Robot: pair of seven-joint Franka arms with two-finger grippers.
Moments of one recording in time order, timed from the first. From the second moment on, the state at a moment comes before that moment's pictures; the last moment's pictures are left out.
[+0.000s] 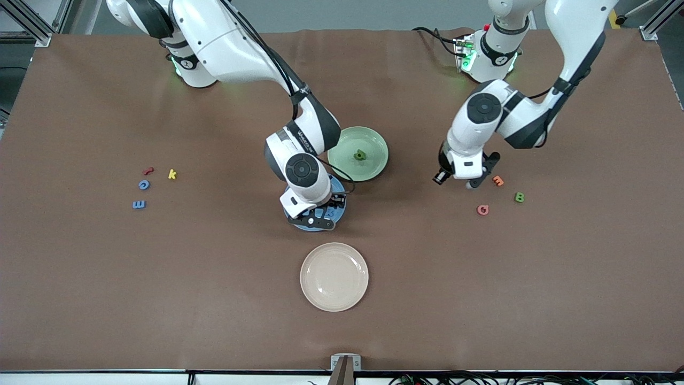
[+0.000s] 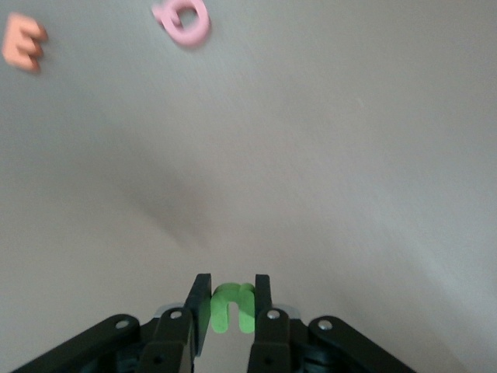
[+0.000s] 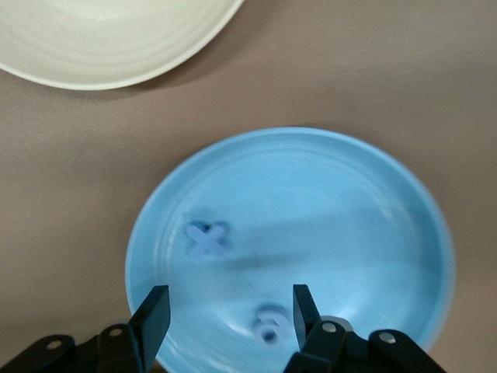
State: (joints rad) left arm 0.43 0.32 -0.93 -2.33 0.48 2.51 -1.73; right arm 0.73 0.76 -0.10 -1.41 0.21 2.07 0.73
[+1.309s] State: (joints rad) left arm -0.20 0.53 -0.70 -2.09 0.60 2.48 -2.18; right arm -0.02 0.47 -0.12 -1.59 0.07 1.87 -0.12
